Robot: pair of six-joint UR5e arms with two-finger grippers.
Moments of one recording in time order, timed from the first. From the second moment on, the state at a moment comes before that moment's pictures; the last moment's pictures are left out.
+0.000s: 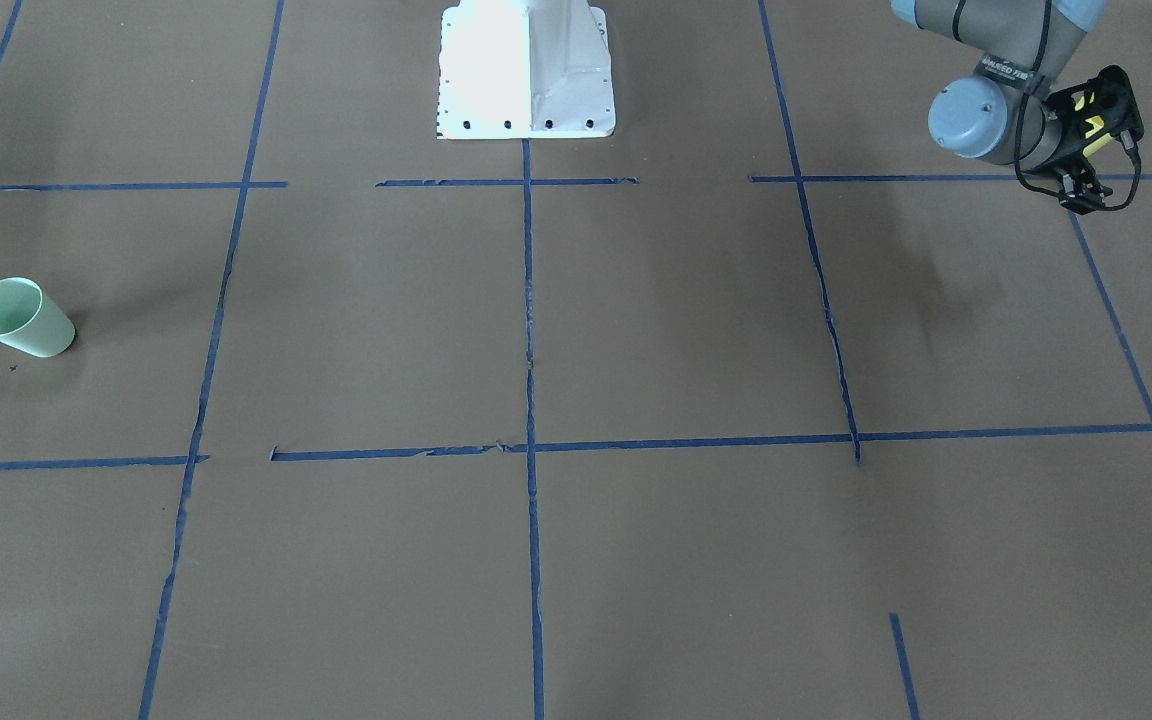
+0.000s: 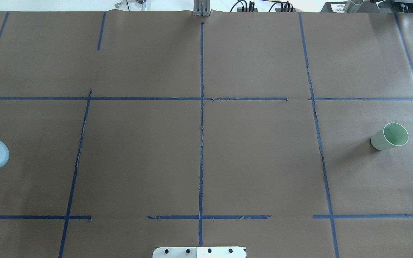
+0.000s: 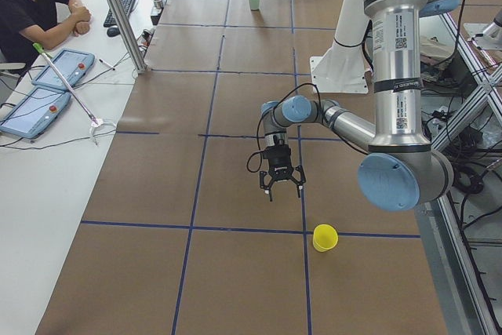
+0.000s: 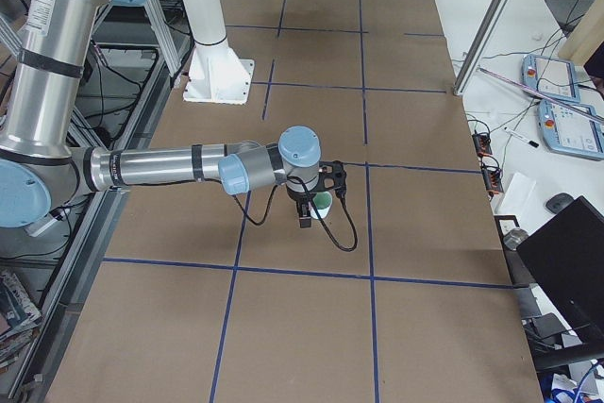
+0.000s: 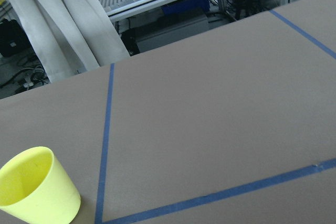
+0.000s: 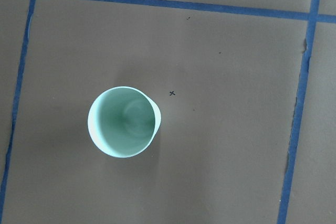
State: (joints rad) left arm -0.55 -1.43 -1.99 -0.89 -1.56 -2.55; right arm 1.36 -1.87 1.95 -1.36 2.44 0.21
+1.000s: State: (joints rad) left arm -0.38 -1.44 -1.80 -0.90 -1.72 -2.81; right arm 1.36 -1.88 1.96 -1.36 2.45 0.21
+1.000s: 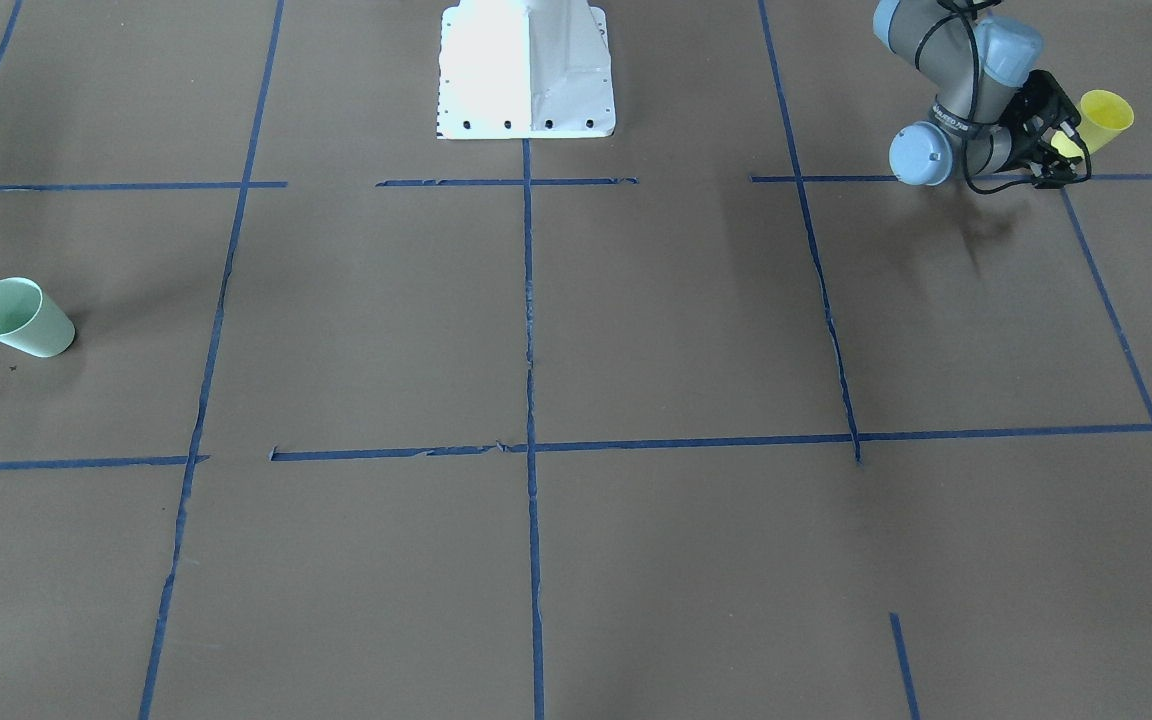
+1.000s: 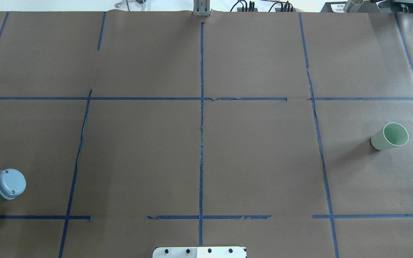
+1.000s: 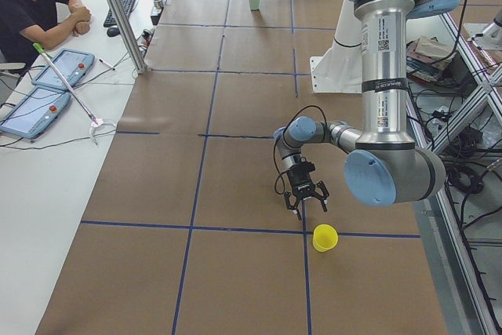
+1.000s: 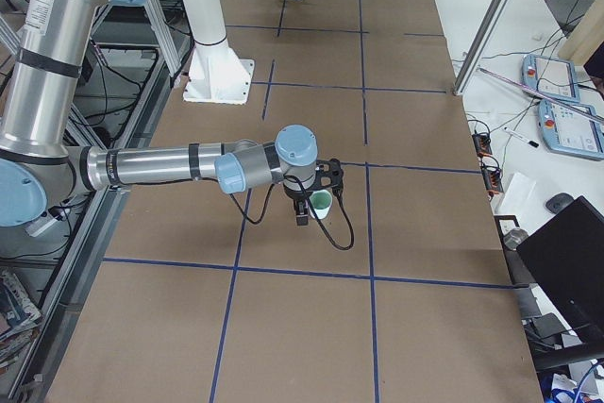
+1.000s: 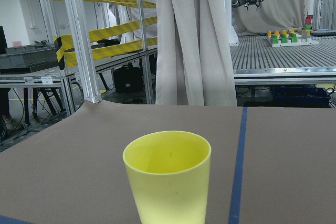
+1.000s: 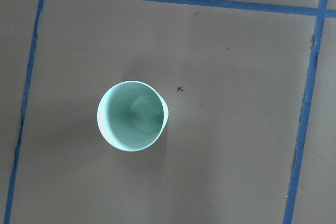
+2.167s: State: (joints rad) left arm -0.30 -1.34 -1.62 -1.10 -1.72 -2.90; right arm 1.36 -1.89 1.96 -1.33 2.46 0.21
